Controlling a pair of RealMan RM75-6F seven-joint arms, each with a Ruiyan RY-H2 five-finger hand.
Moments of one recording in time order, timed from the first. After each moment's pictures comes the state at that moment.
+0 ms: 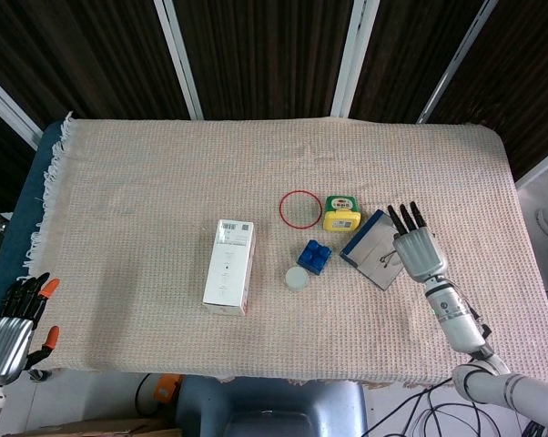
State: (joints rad) left arm -0.09 -1.10 0.02 -1.57 1.61 1.49 0.01; right arm 0.61 -1.48 0.04 -1.13 -1.26 1.10 -0.75
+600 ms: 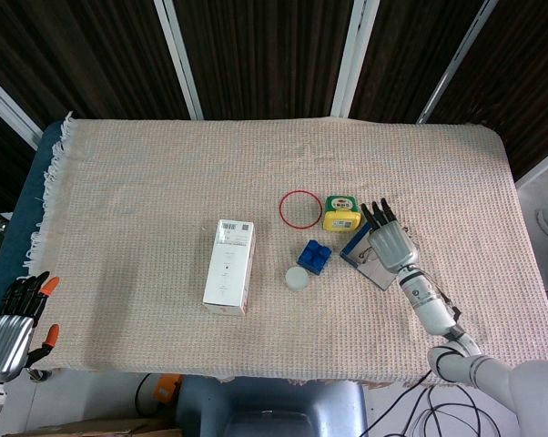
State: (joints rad) left arm -0.10 -1.10 0.01 -1.57 1.60 1.48 0.01; right arm 0.69 -1.65 0.06 -0.88 -1.33 1.00 -0.70
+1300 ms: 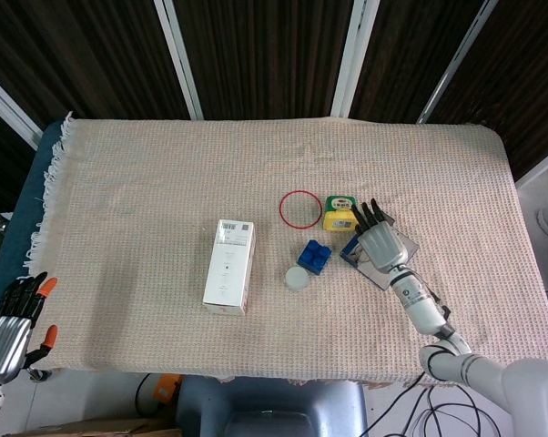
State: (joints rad) left arm -0.09 -1.09 0.02 -1.58 1.60 1.49 0.01; right arm 0.70 -1.68 0.09 -0.89 -1.33 0.99 -0.73
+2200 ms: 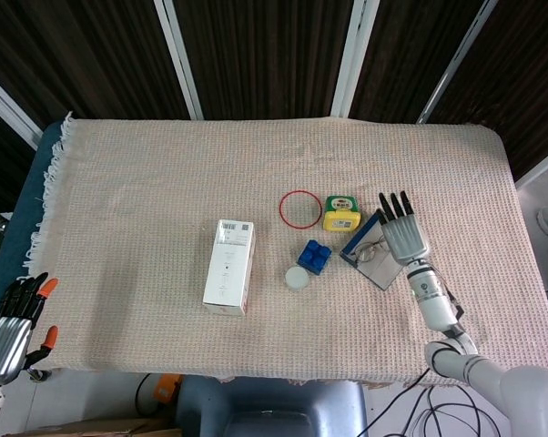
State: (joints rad) left arm -0.09 -1.09 0.02 -1.58 1.61 1.49 0.01; right arm 0.66 -1.73 0.15 -0.75 -1.28 1.00 -0.53
